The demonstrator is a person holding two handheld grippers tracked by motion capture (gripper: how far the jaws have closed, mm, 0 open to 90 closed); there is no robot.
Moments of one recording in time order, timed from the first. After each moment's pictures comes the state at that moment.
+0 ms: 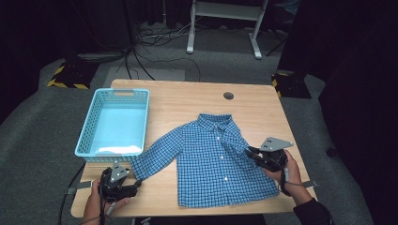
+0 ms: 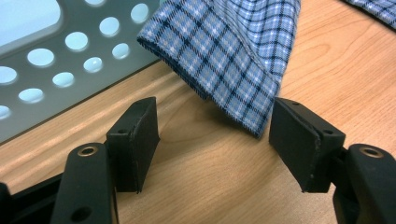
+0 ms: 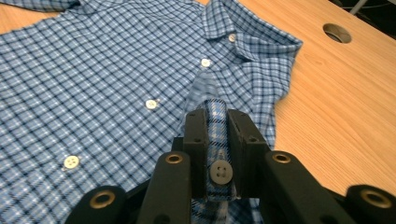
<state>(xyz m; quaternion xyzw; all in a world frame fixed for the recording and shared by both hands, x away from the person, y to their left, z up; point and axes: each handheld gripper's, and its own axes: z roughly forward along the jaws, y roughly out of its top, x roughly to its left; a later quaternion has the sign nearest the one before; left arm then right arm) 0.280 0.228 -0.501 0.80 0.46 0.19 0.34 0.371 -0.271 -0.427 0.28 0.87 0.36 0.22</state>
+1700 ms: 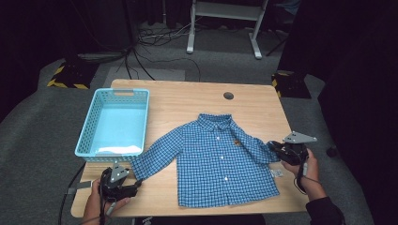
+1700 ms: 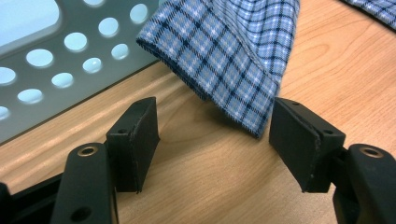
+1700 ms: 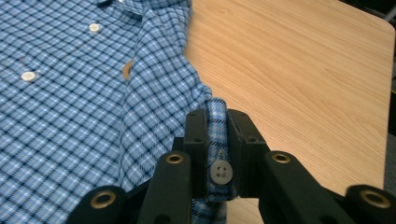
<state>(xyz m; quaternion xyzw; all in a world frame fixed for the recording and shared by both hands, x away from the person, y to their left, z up) 0.280 0.227 -0.502 0.80 0.46 0.19 0.34 0.394 -0.346 -0.438 0.39 0.82 0.33 0.25</state>
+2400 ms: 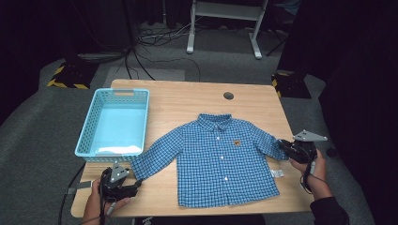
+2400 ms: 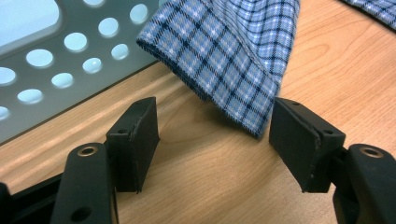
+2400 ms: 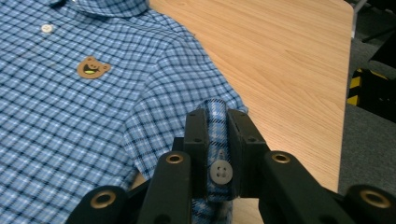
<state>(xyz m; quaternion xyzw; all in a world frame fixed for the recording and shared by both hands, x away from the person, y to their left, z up) 0.280 0.228 -0.502 0.80 0.46 0.19 0.34 0.401 -0.376 -0.440 0.43 0.80 0.33 0.26</state>
